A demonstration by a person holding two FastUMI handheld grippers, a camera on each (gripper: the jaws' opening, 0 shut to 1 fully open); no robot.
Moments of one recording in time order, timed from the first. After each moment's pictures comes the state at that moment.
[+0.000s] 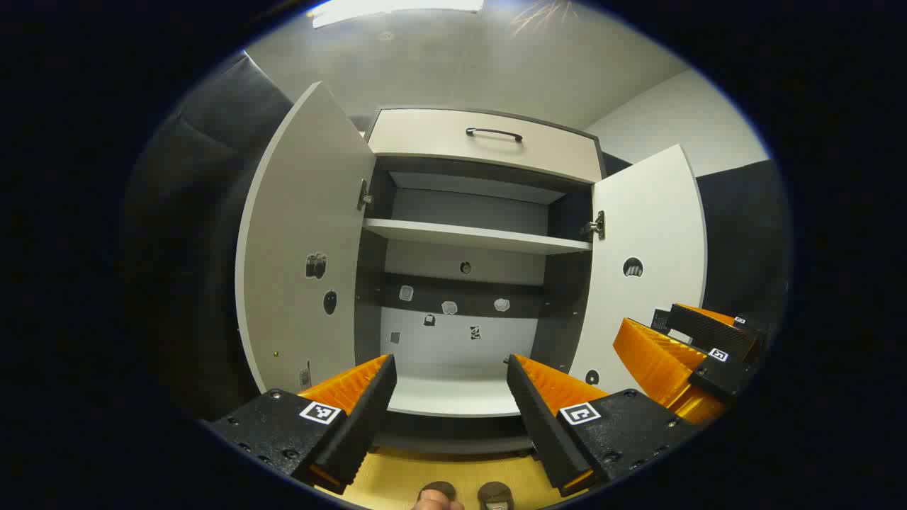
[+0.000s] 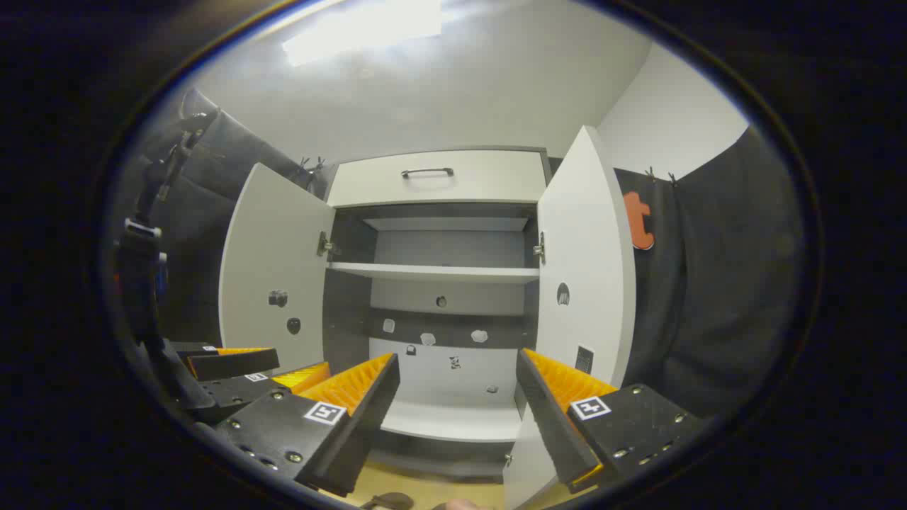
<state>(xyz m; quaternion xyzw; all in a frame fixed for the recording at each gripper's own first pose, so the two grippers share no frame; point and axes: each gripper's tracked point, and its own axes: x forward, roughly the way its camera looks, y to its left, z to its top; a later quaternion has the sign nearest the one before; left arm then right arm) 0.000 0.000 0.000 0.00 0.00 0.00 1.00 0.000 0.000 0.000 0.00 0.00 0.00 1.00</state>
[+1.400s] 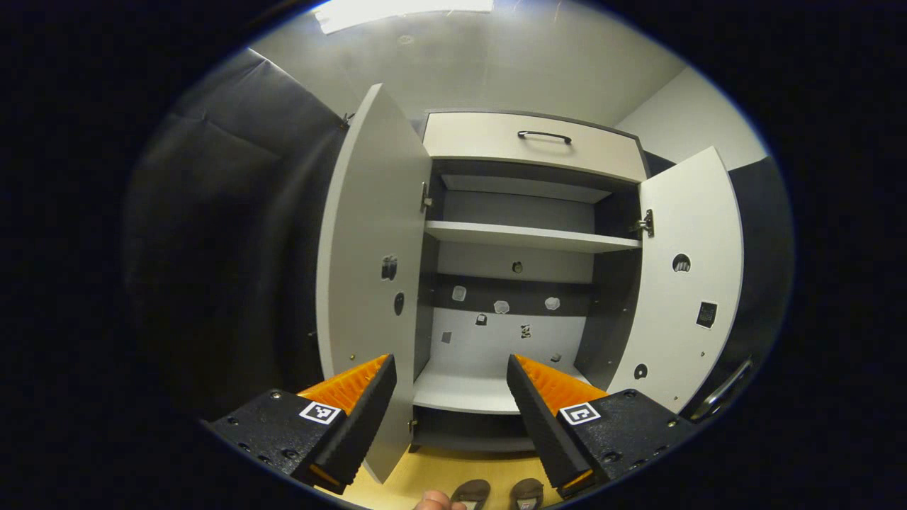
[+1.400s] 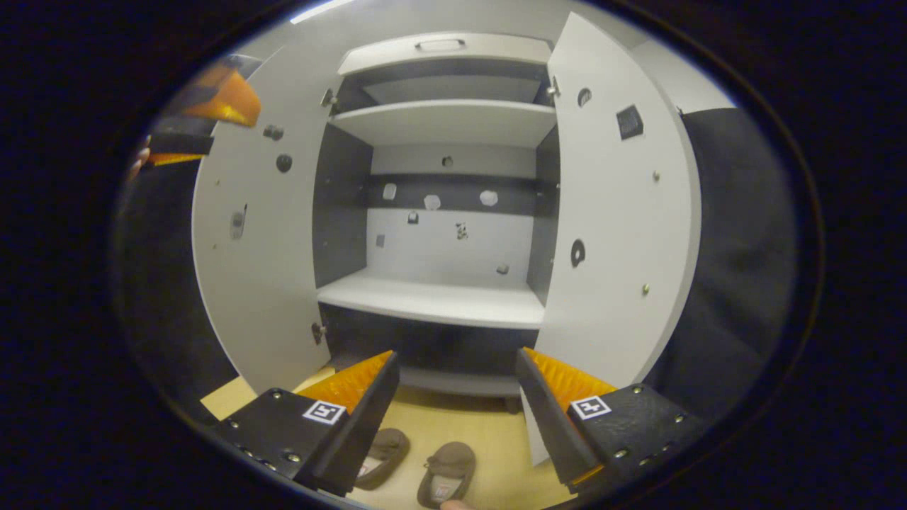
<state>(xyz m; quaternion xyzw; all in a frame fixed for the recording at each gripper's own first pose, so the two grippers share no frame) -0.025 0.077 -0.001 0.01 0.00 0.09 1.00 -0.039 0.020 -0.304 -0.02 0.23 0.01 0.97</state>
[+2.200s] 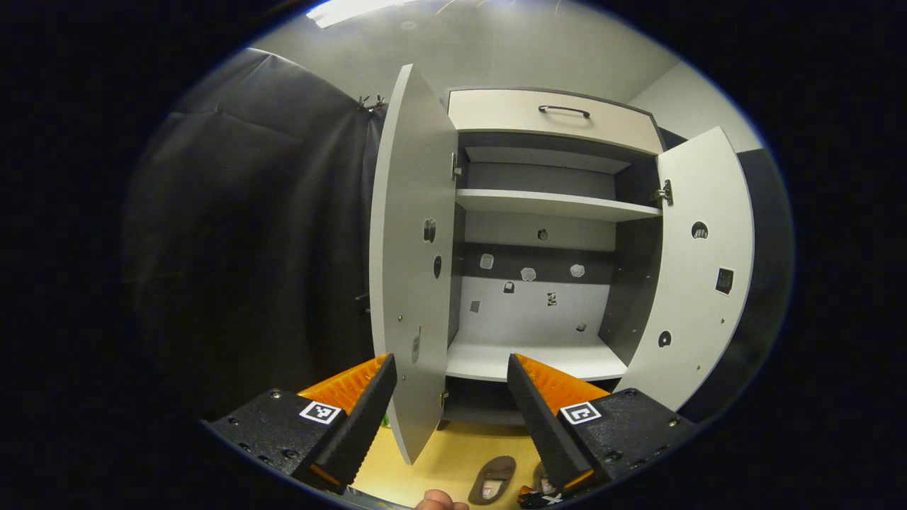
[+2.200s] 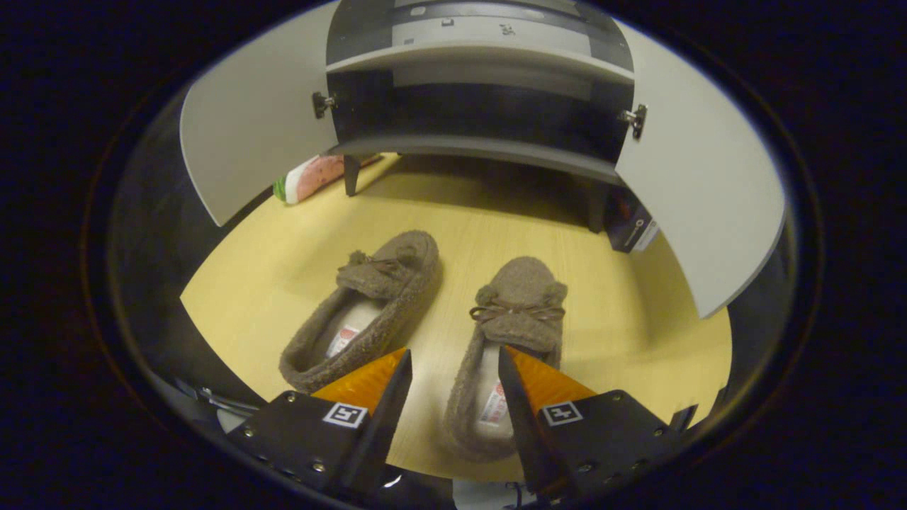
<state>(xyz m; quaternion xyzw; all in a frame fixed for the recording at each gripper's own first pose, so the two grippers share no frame) -0.058 0.104 -0.036 0.01 0.06 0.12 0.99 -0.143 0.052 -0.590 -0.02 0.51 0.06 0.86</state>
